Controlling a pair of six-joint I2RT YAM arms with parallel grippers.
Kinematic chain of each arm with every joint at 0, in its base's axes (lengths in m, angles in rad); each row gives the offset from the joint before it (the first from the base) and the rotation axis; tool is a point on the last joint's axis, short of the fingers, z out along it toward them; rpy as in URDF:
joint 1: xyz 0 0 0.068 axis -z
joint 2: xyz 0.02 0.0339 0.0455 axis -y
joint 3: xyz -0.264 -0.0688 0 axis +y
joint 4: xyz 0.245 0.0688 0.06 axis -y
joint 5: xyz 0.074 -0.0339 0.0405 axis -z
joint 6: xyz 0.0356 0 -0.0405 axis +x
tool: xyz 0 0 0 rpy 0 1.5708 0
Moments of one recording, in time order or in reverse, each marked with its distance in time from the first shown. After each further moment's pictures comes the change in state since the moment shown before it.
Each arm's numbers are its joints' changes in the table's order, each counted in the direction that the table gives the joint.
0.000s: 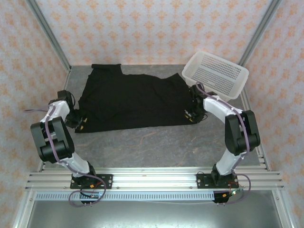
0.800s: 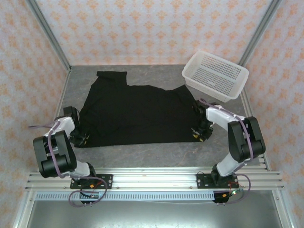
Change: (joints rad) left arm 0.016 0.222 0.340 0.040 -0.105 -0.042; right arm 0.008 0.133 0.232 -0.220 0.086 -0.036
